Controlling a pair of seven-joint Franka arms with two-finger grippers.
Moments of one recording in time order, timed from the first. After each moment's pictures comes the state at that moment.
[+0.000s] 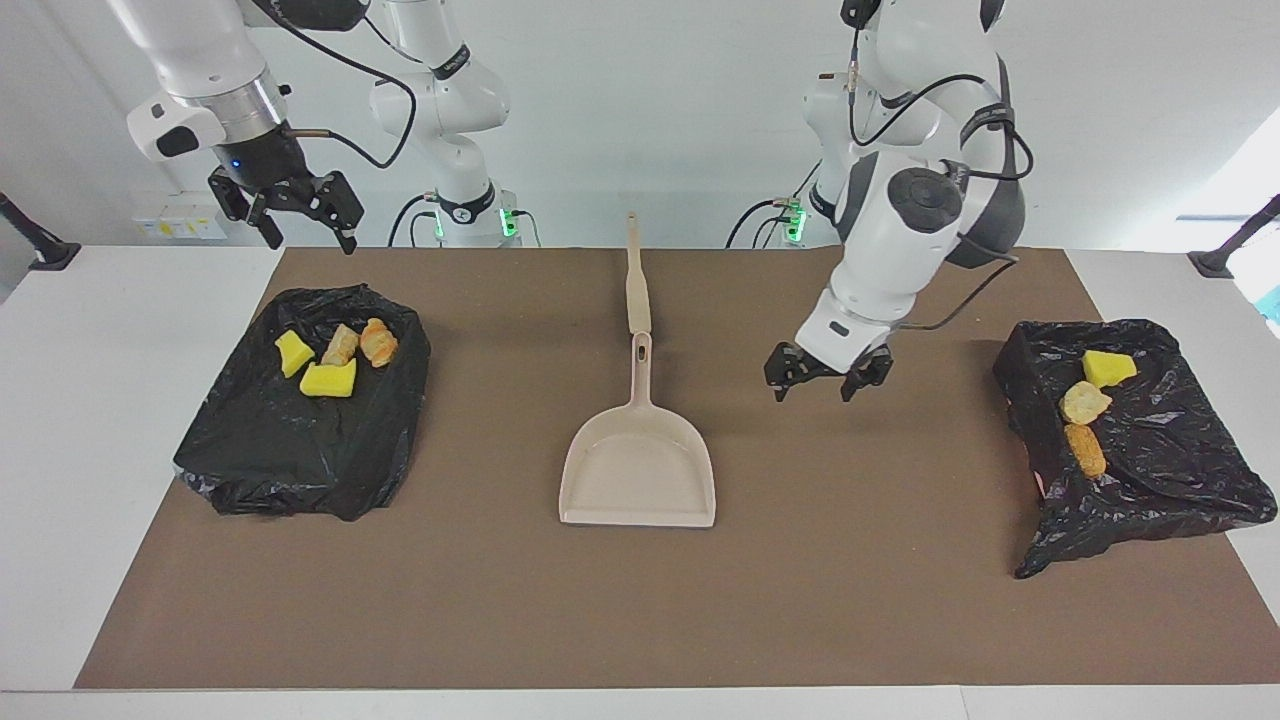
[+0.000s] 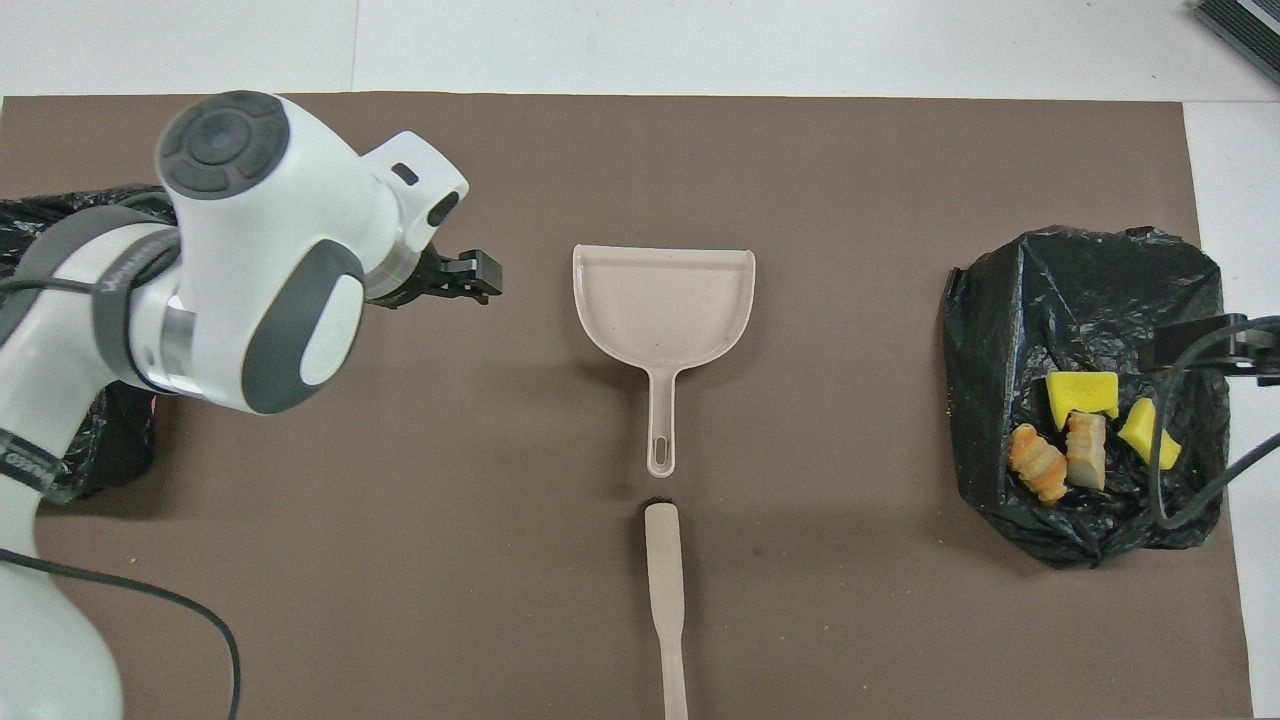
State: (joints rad) left arm -0.32 0.26 0.01 -1.60 -0.08 1.88 -0.21; right arm 0.11 -0.12 -0.16 -1.67 0.00 1.58 0.08
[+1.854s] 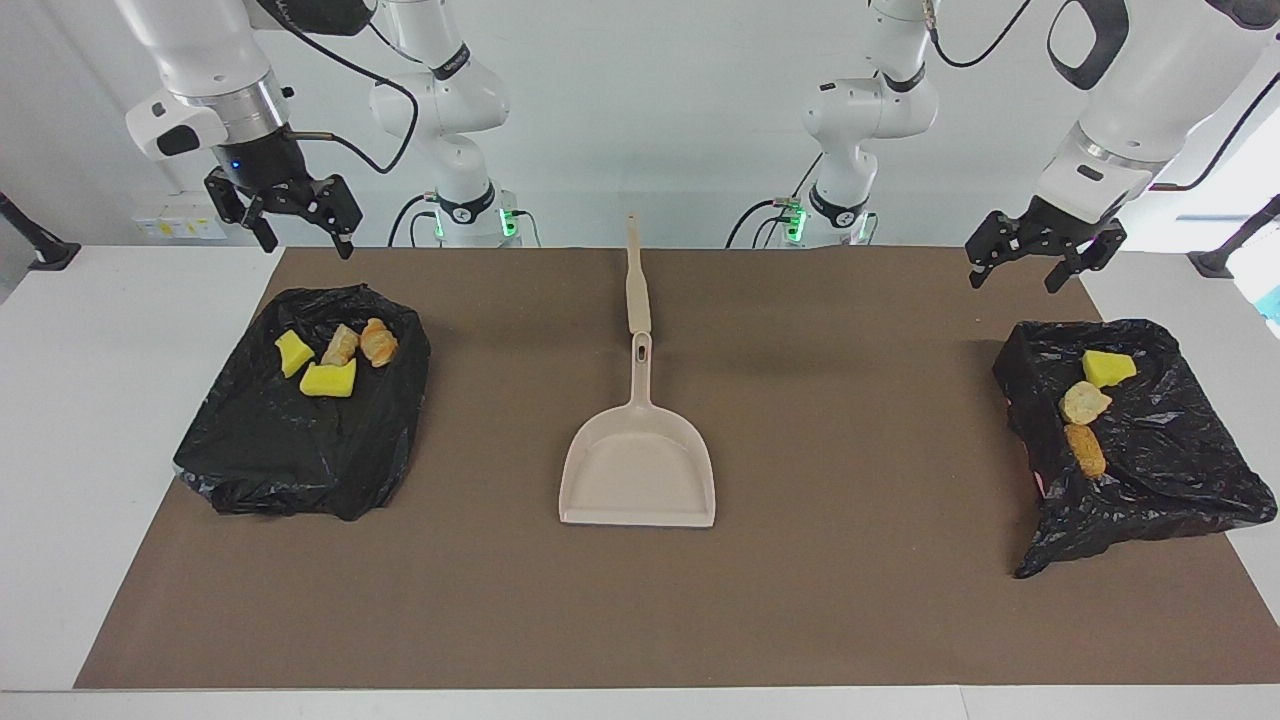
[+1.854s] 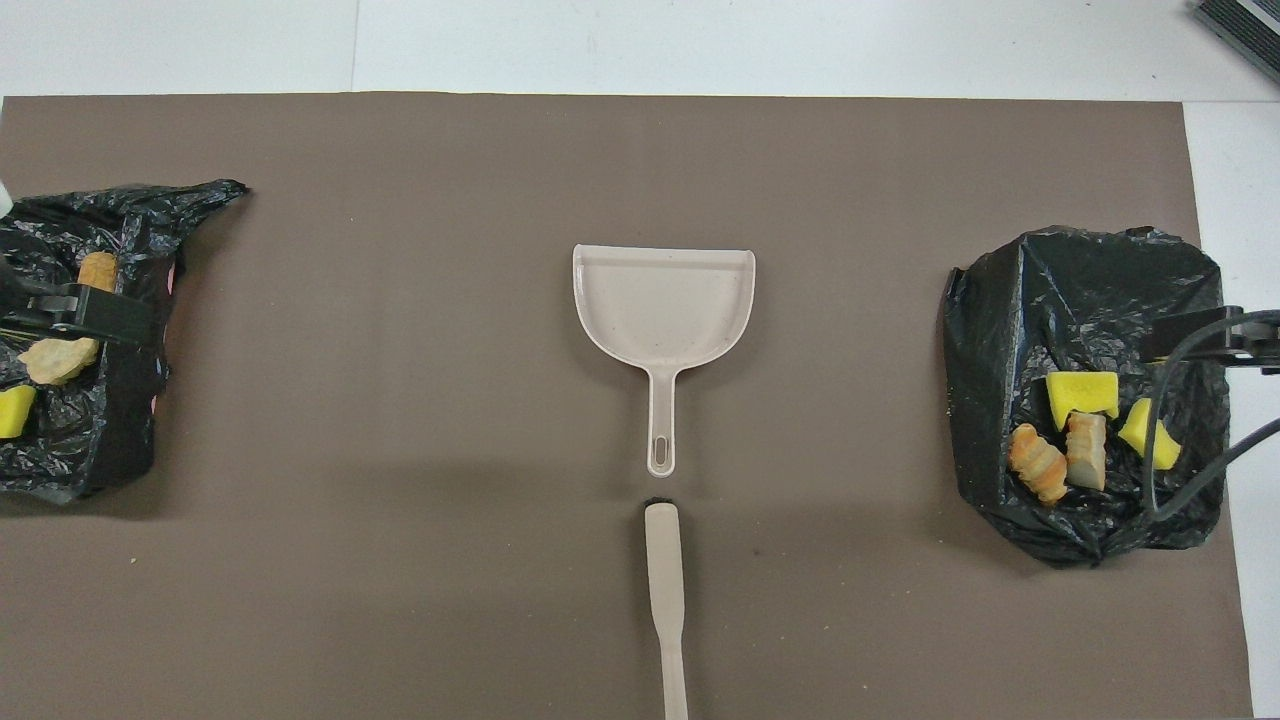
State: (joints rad) left arm 0.00 0.00 -0.05 -1.58 -0.01 1.57 0.09; right arm 0.11 -0.11 -0.15 -1.67 -0.03 1.61 0.08
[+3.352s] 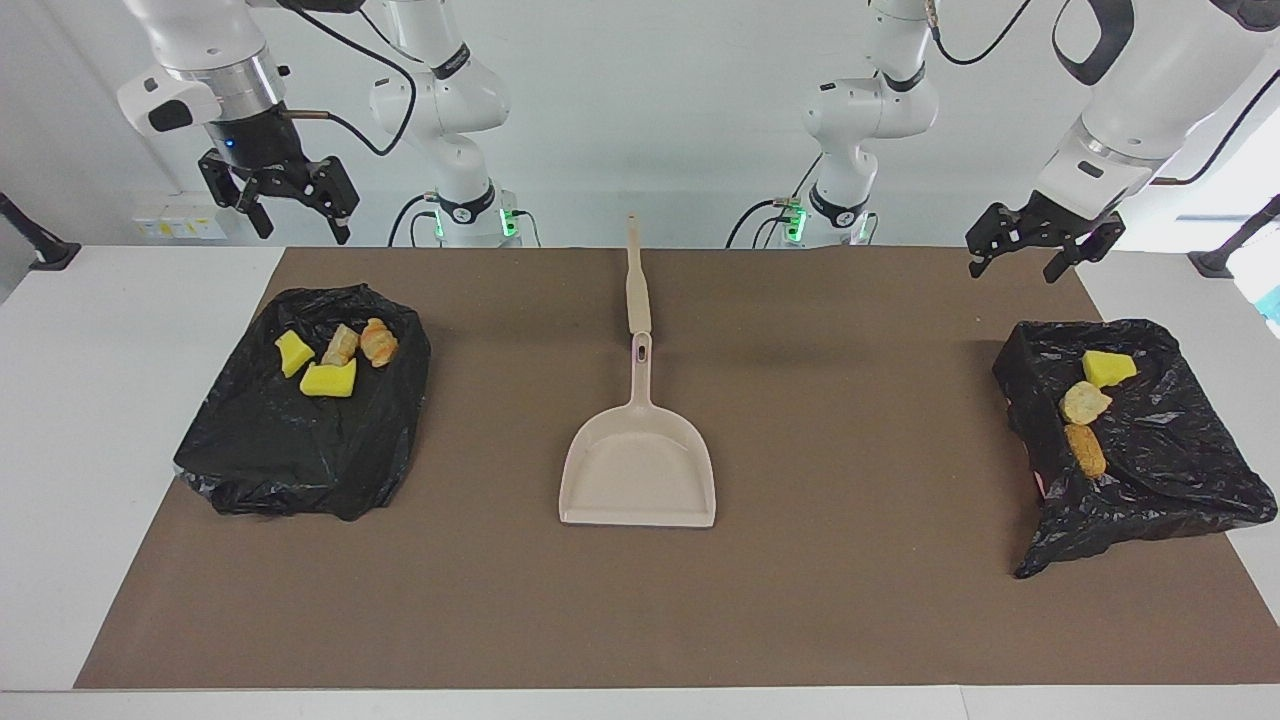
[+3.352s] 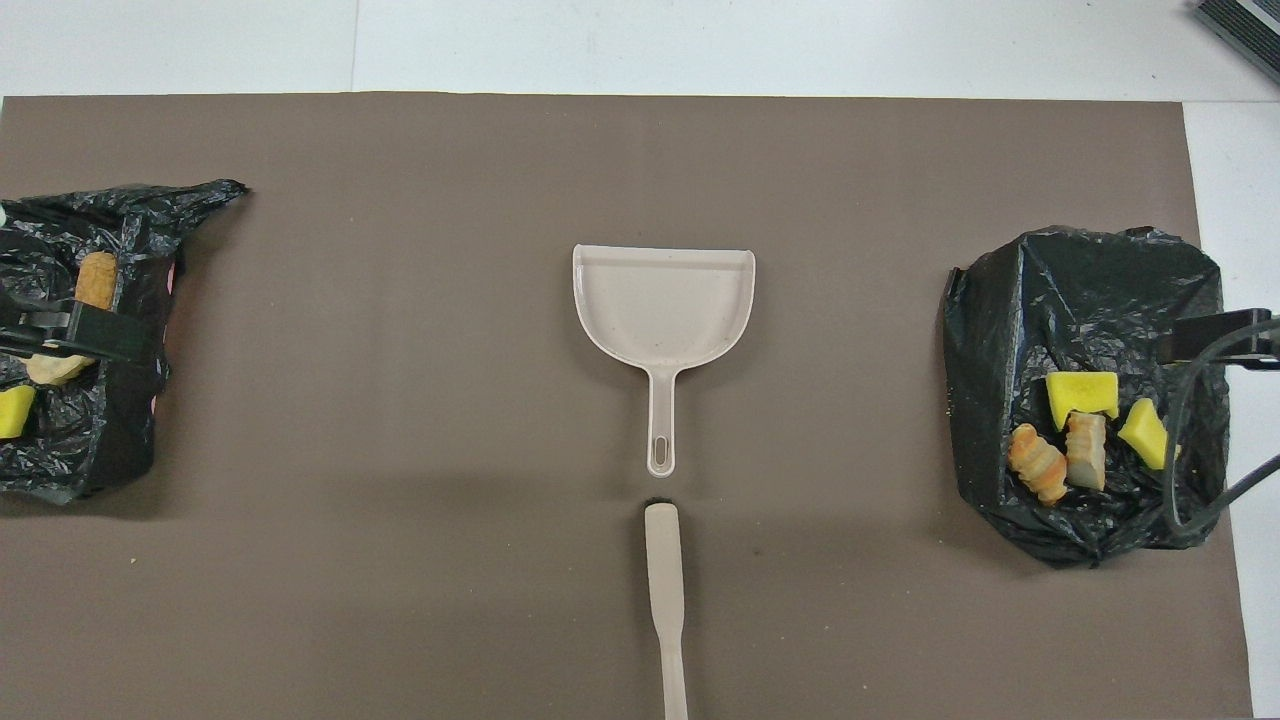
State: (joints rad) left arm 0.00 -0.01 -0.04 -1.58 -0.01 1.52 0.10; right arm 0.12 -0.13 -0.15 -1.65 -0.03 1.59 0.08
